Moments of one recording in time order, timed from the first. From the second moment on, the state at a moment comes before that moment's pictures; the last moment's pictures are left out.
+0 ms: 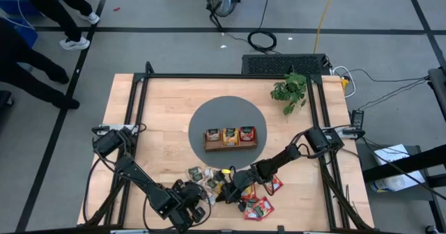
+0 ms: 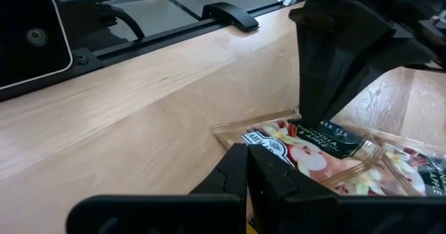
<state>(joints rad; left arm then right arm) -0.80 2.02 1.23 -0.45 -0.51 -1.50 0.41 2.22 1.09 0.75 -0.16 -0.33</state>
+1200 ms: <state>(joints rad) -0.77 1.99 1.69 -1.05 -0.53 -1.23 0.51 1.60 0.52 1.06 -0.06 -0.27</state>
